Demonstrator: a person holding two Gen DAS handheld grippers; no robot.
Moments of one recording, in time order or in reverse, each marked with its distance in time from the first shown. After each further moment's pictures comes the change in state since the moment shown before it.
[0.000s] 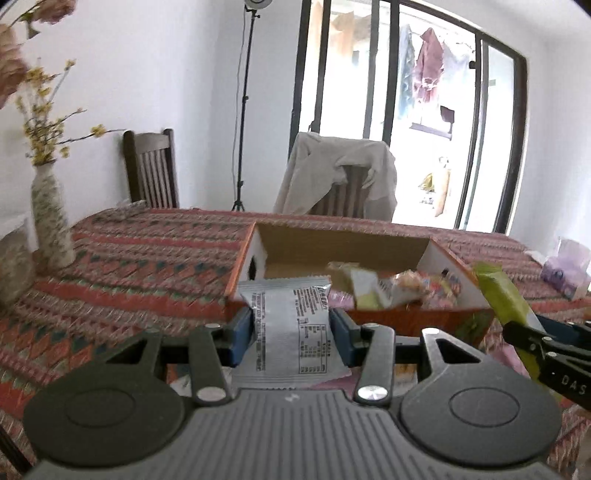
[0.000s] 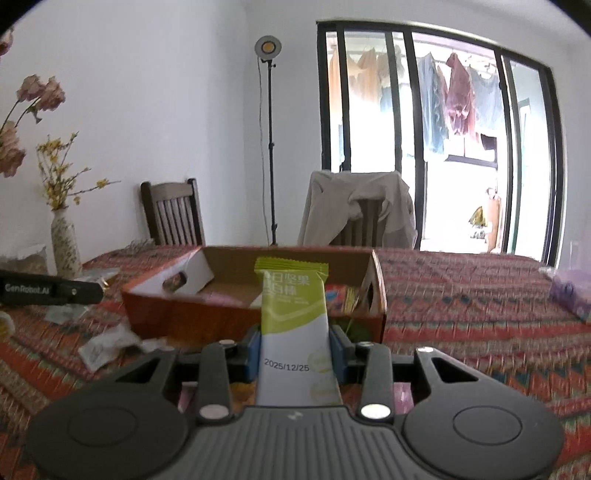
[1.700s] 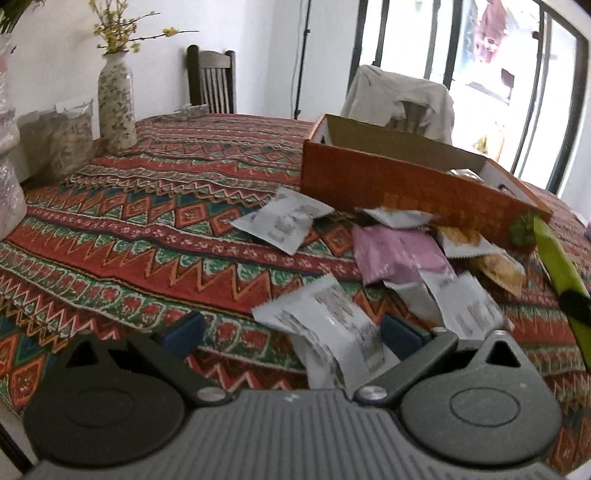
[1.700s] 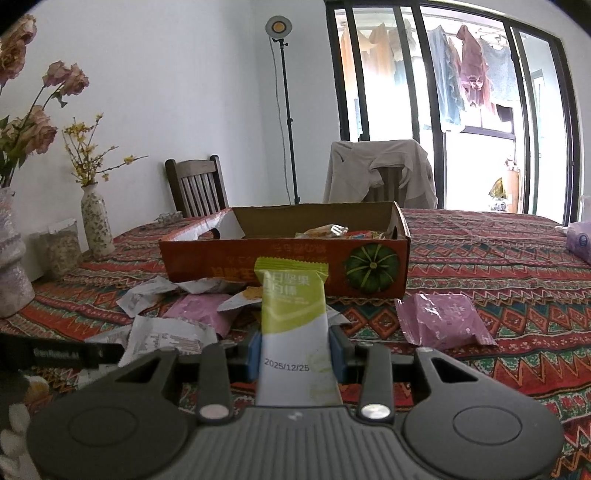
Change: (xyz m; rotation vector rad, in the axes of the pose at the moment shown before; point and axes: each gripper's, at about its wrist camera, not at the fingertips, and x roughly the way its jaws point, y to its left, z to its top) left arm -0.021 0.028 -0.097 -0.120 0.214 0.166; right arm -0.039 0.009 -0.057 0.041 0.094 0.097
